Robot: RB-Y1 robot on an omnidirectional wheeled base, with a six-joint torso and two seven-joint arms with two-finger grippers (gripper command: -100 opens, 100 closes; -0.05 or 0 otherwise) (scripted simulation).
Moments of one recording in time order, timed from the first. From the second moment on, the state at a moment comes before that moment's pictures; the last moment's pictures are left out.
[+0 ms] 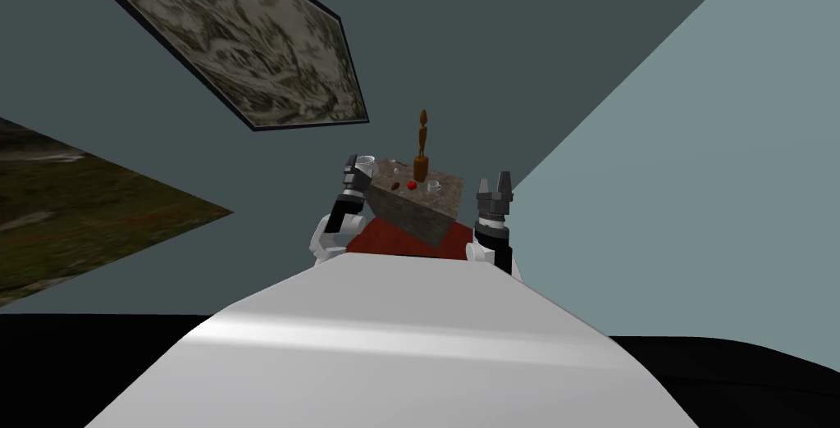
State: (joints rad) left arm 0.17 0.17 0.06 -2.16 -0.03 -0.09 0.32; right arm 0.46 -0.03 0.07 -2.28 0.02 -0.52 0.04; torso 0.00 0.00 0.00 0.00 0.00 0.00
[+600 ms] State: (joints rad) left arm 0.08 0.19 0.08 -2.13 -0.04 0.10 0.44; right arm 0.46 -0.03 0.07 -2.28 0.02 -0.52 0.04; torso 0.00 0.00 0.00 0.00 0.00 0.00
